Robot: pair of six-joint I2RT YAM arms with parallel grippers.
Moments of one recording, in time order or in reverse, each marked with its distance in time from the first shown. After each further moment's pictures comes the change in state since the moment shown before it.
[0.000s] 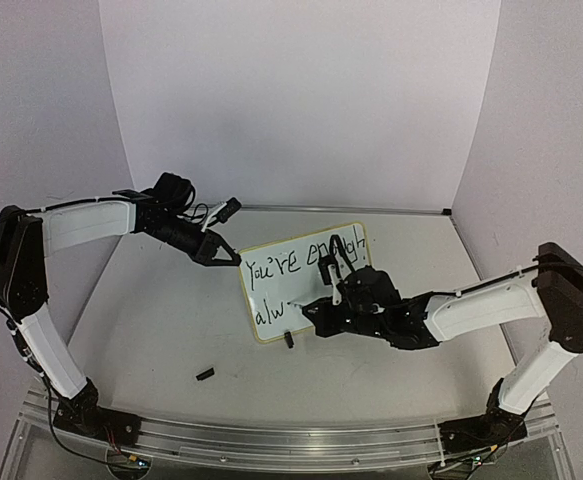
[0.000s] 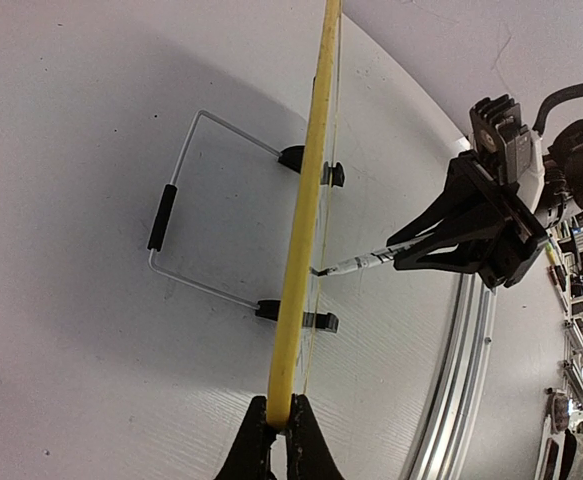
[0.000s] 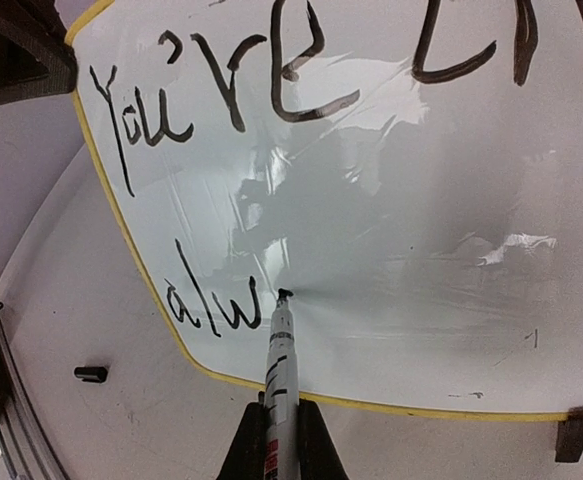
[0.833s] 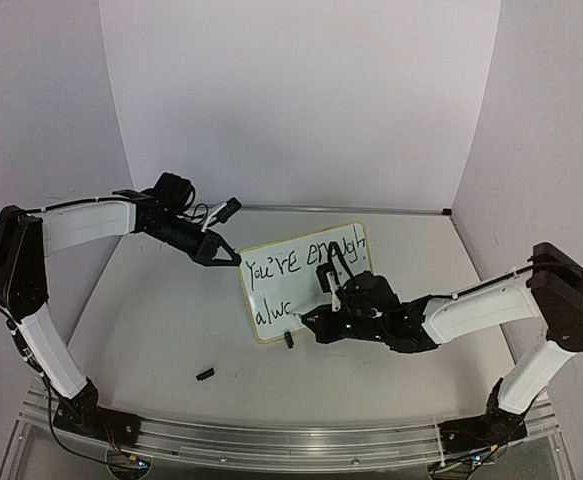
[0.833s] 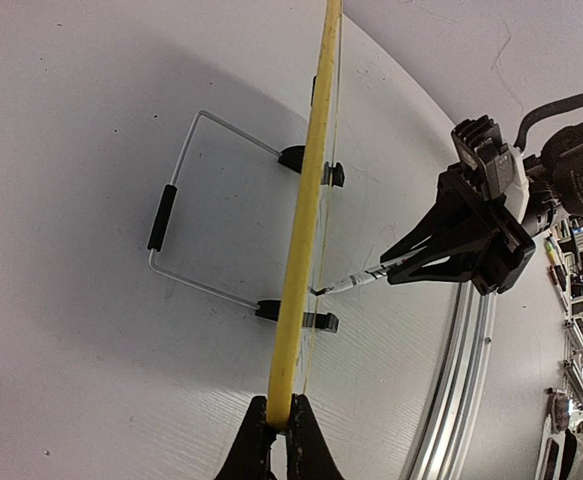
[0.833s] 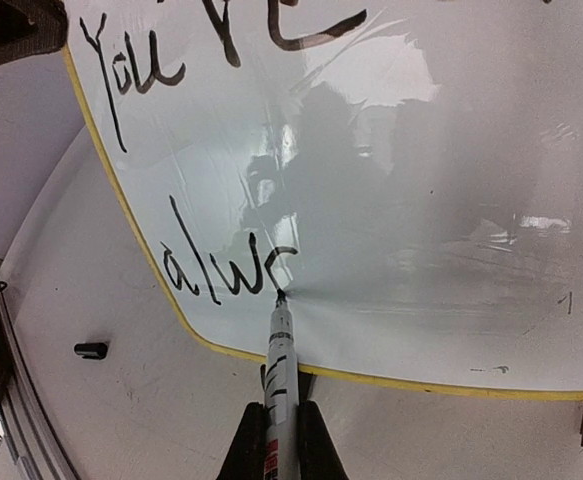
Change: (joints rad) left arm 0.000 0.000 0.000 0.000 0.000 0.000; right arm -0.002 0.021 -0.020 0.009 -0.055 0.019
